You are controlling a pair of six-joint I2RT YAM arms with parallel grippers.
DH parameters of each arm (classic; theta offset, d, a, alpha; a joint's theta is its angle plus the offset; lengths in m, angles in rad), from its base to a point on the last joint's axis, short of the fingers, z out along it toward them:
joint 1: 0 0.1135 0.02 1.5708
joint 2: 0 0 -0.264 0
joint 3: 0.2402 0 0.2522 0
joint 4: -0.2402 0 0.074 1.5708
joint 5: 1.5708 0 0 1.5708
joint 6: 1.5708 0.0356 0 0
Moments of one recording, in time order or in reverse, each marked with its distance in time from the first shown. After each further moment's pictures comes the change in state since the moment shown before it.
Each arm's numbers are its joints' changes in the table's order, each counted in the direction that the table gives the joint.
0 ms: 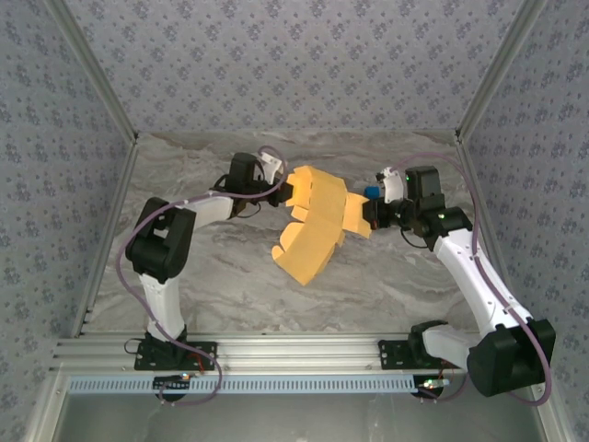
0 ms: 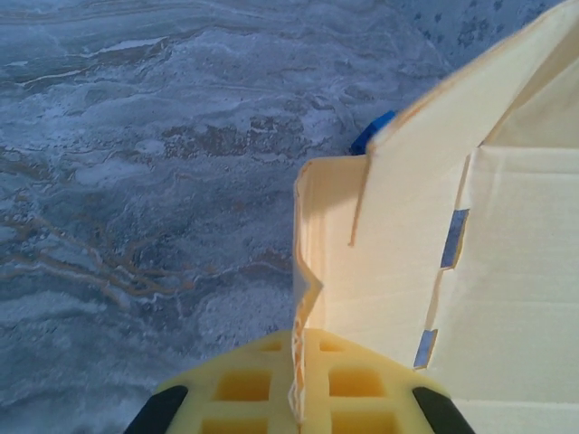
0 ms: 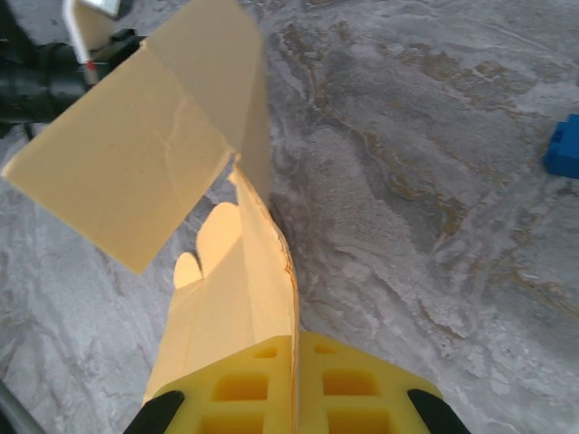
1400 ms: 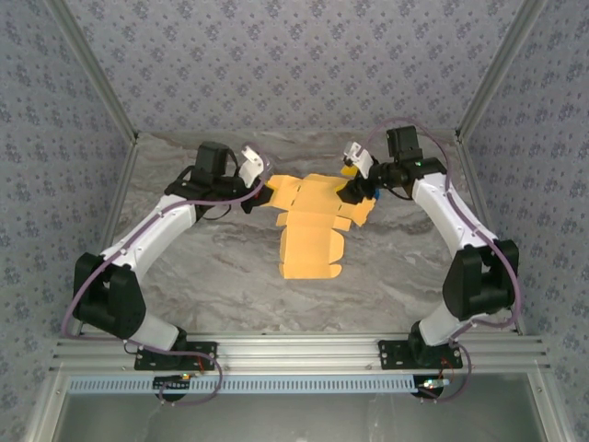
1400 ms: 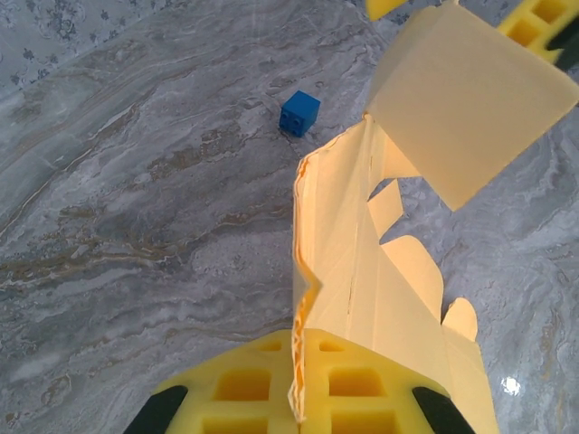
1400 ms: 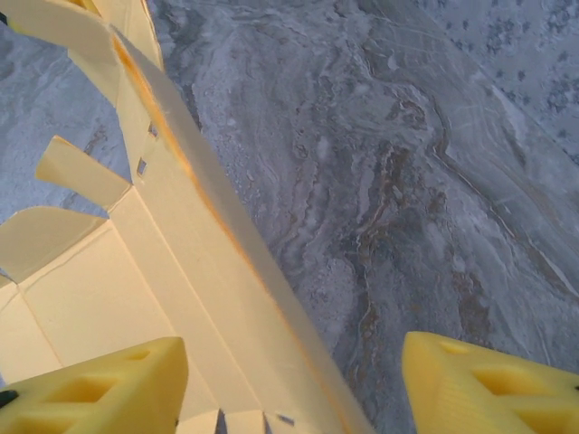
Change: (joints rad) left arm 0.024 0.457 -0.002 -0.556 0.009 0.433; right arm -0.010 -0.463 0.390 -0.025 -0.320 -0.855
